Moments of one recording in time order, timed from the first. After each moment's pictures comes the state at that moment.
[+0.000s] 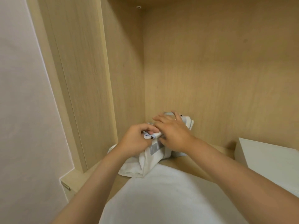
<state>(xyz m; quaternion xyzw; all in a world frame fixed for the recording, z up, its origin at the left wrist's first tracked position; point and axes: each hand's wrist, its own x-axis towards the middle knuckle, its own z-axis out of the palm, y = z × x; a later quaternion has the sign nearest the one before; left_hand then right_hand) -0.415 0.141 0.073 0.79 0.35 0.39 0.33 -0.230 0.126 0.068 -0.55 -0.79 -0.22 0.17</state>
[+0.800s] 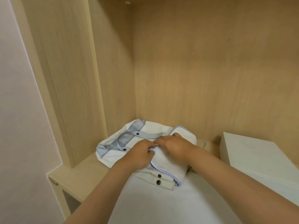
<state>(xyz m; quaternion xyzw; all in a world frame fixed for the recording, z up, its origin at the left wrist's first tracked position) -0.373 0.134 0.006 0.85 0.41 0.20 0.27 -0.194 0.093 0.026 -0.61 -0.79 -0.07 -0.02</state>
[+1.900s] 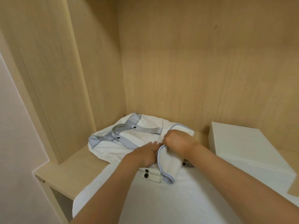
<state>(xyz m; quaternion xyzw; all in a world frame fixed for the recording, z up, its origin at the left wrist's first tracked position) -0.320 0.123 -0.021 0.90 0.37 -0.03 0.22 -0.165 0.065 0.018 -0.60 -0.76 -0.21 -0.13</state>
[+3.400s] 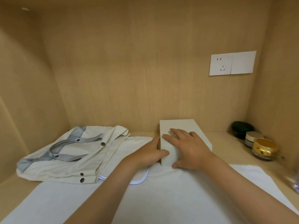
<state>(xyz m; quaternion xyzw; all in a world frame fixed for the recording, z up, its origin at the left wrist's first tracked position) -0.165 -0.040 0.013 0.84 0.21 0.10 0.49 -0.023 -0.173 0.012 -0.78 -0.60 -0.15 0.05</state>
